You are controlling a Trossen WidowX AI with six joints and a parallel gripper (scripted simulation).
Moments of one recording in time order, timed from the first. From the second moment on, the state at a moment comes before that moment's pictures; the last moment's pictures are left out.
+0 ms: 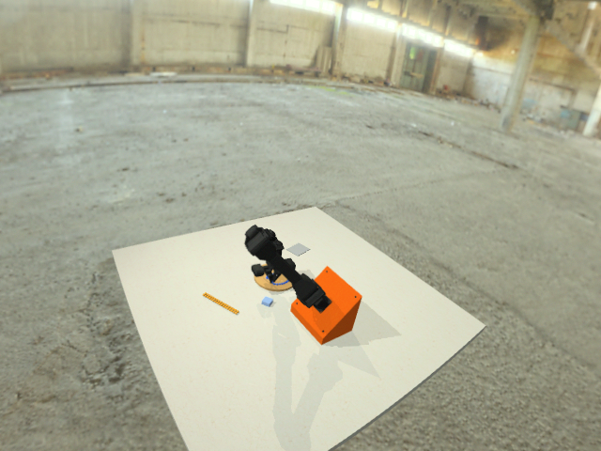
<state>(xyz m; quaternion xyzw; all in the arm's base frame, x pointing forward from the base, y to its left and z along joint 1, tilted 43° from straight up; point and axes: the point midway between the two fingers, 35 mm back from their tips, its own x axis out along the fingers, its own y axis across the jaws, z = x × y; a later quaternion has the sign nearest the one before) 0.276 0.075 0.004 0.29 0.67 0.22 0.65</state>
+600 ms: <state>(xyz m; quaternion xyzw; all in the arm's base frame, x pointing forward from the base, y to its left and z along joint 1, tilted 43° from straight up) 0.276 0.076 0.002 0.29 0.67 0.22 0.65</state>
